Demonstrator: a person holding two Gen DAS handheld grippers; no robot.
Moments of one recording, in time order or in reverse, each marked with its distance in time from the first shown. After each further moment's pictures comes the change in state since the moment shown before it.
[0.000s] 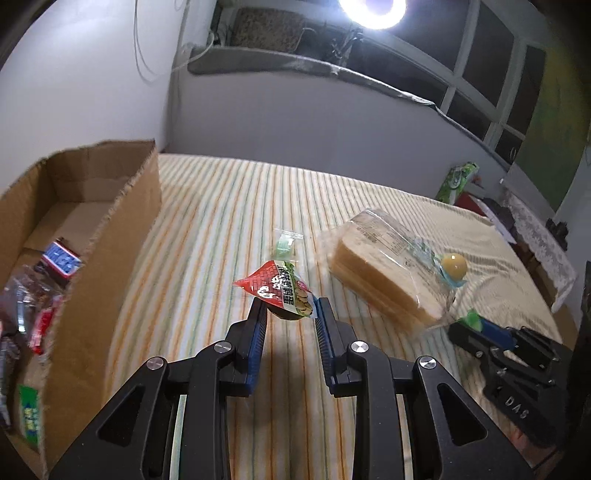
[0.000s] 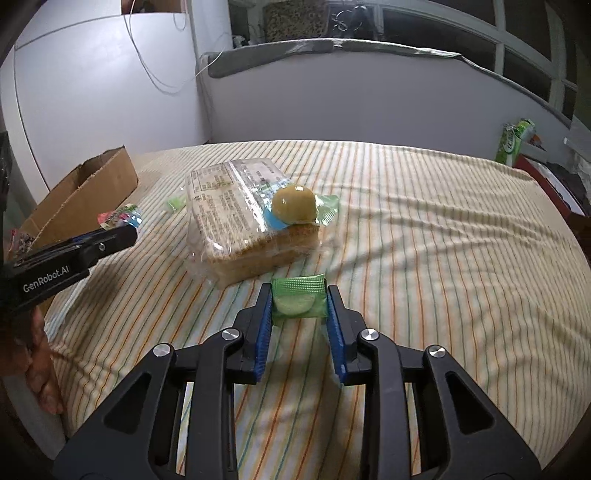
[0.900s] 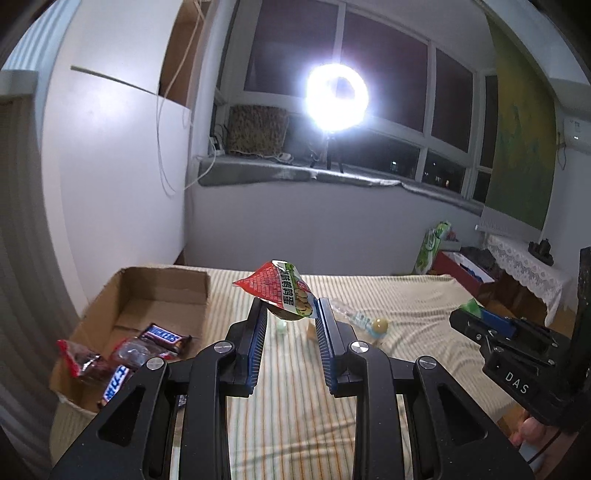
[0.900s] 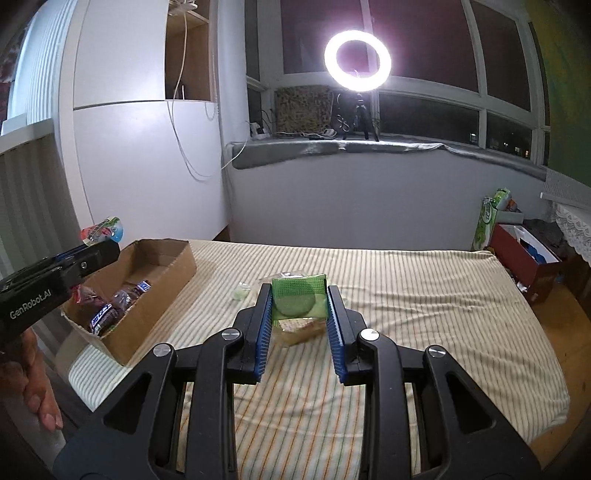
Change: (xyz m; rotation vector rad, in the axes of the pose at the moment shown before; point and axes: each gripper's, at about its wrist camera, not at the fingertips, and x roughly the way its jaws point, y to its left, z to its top) left arm -0.158 -0.021 0.015 0.077 -0.333 0.017; right arm -0.147 0.044 0.023 -0.031 -0.303 -0.010
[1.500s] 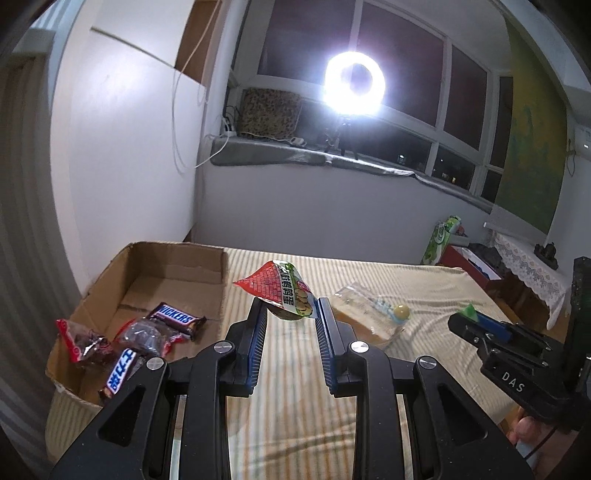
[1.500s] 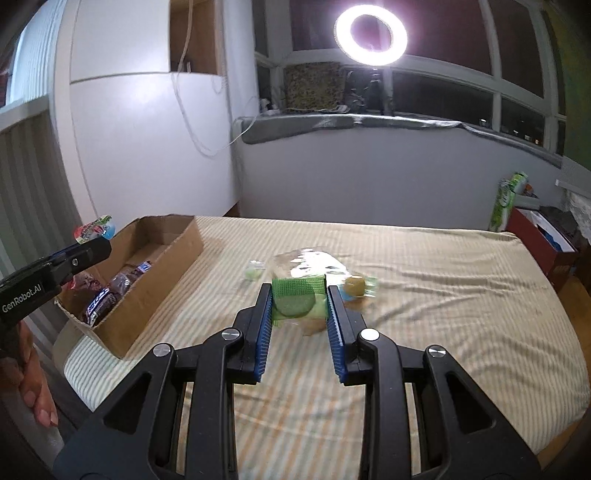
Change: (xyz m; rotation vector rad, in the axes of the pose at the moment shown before) left arm 0.015 0.027 -0.018 -0.049 0.052 0.013; right arm 0.046 0.024 -0.015 -0.012 0.085 0.041
